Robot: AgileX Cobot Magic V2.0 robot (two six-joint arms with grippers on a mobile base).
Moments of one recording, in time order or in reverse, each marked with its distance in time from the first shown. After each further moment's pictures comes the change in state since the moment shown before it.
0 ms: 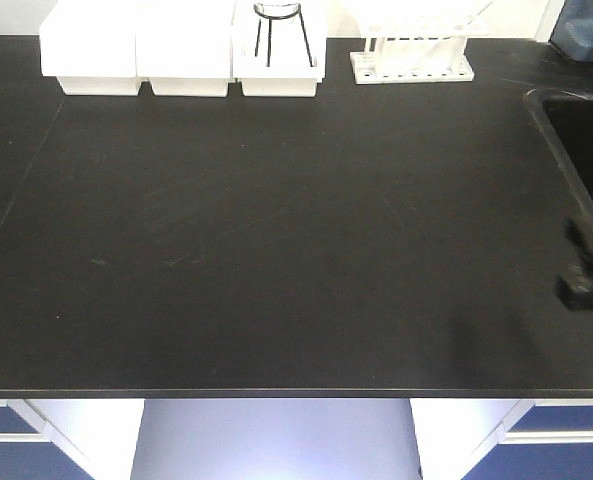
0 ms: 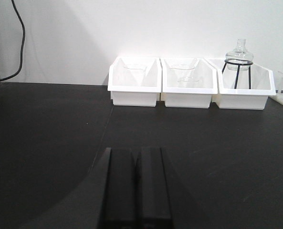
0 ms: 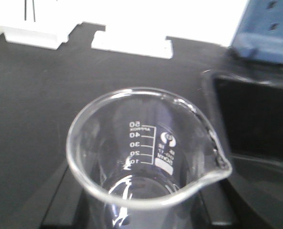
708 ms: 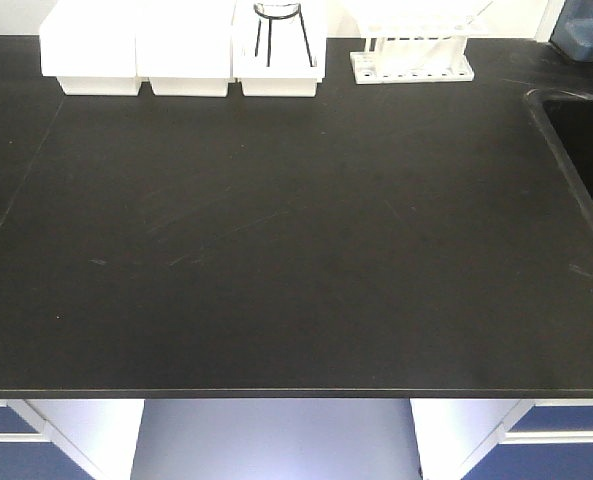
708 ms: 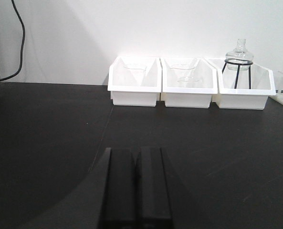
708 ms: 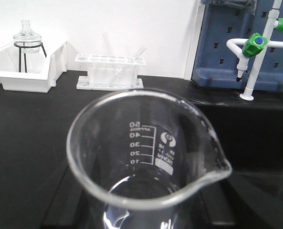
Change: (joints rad) left arm 0.000 0.000 0.000 0.000 0.000 0.000; right arm 0.000 -0.544 0.000 0.045 0.386 0.000
